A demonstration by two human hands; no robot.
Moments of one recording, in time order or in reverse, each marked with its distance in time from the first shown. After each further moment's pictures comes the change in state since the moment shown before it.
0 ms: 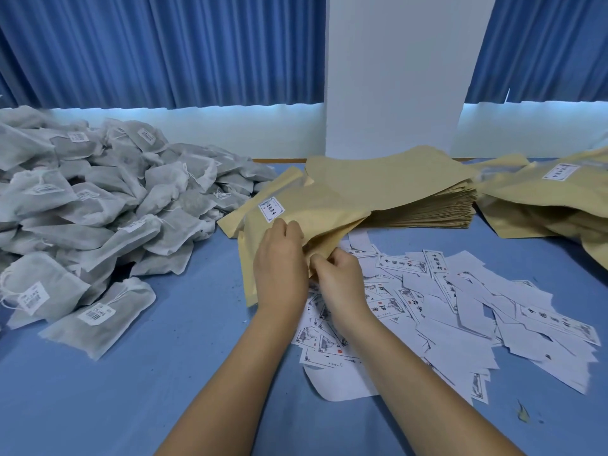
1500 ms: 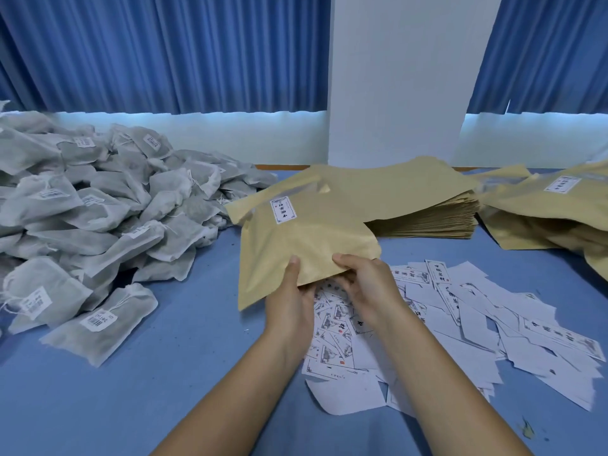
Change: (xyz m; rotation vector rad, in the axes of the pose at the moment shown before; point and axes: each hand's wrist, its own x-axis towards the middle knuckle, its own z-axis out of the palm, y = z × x) left_hand -0.024 0.004 0.022 -1.853 0.001 -0.916; right_hand 0.019 -0.013 -0.032 0.530 -0.046 0.304
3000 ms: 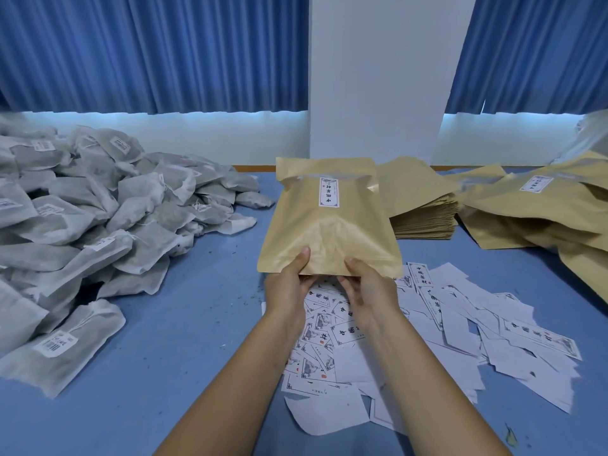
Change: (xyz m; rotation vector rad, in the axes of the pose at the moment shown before) left_hand 0.040 -0.017 0.019 0.226 0.007 -0.055; right_hand 0.018 -0.003 -0.023 0.217 0.324 -0.051
